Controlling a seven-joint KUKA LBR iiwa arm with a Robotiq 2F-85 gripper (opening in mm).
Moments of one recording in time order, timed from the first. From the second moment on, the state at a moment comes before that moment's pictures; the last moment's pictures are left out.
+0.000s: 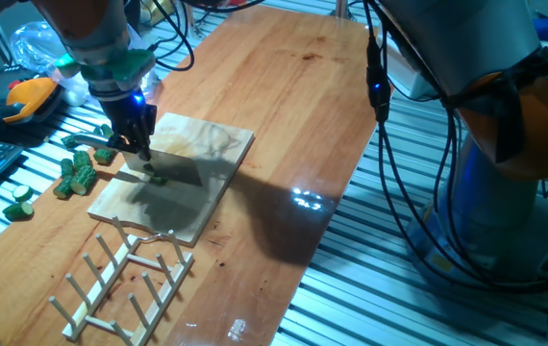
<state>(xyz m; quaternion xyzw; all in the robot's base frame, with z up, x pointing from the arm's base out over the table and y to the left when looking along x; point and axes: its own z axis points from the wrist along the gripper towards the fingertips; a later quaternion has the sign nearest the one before) 0.619 0.136 0.122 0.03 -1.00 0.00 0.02</state>
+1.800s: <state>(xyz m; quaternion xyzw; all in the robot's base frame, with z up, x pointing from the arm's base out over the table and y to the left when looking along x) 0.618 0.133 0.116 0.04 -1.00 0.00 0.01</state>
